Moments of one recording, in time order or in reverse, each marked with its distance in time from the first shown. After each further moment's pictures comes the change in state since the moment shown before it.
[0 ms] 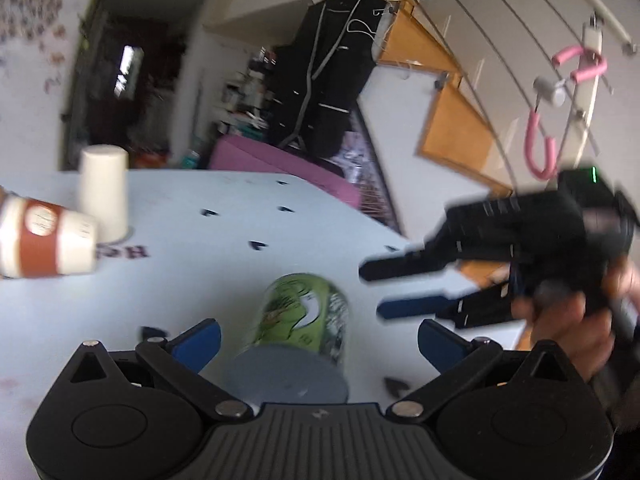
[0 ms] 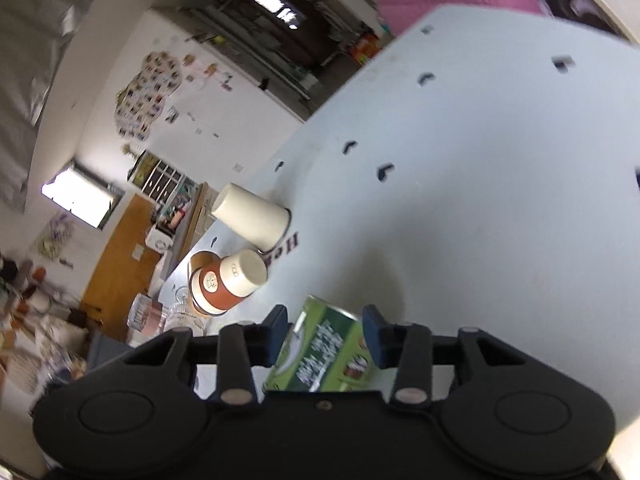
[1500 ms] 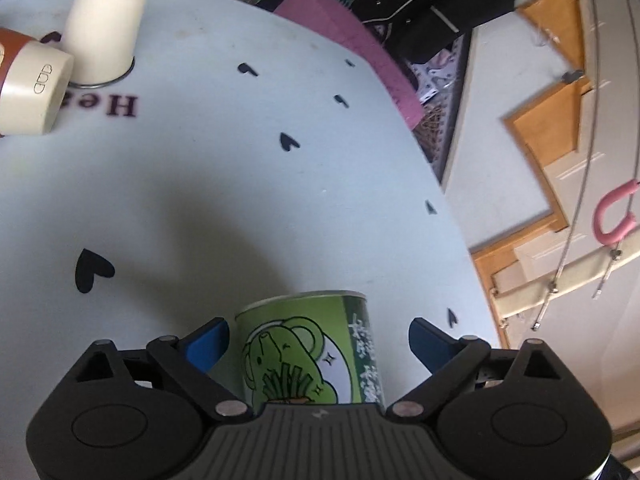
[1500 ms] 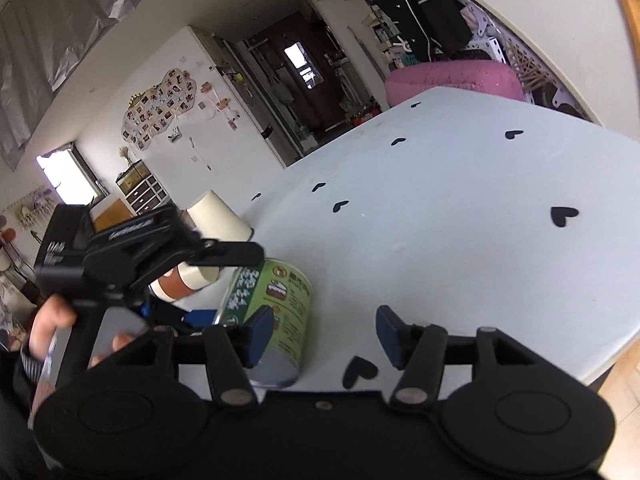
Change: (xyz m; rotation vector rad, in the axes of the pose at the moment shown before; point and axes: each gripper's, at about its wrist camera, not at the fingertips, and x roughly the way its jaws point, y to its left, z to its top) left arm 0.098 0.044 0.051 -0.474 0.431 0.004; right arm -0.041 -0.026 -0.069 -0.272 -0.229 -0.117
